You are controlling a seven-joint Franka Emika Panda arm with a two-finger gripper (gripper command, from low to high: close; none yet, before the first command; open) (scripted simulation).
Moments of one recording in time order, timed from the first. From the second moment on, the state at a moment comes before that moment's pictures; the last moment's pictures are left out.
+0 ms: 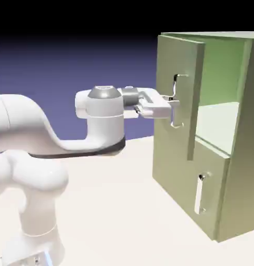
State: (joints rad) arm 0.55 -1.20 -0.63 -2.80 -2.27 2.46 -0.65
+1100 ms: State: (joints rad) arm 0.47 -1.21 0.56 -2.84 -1.05 1.63 -0.68
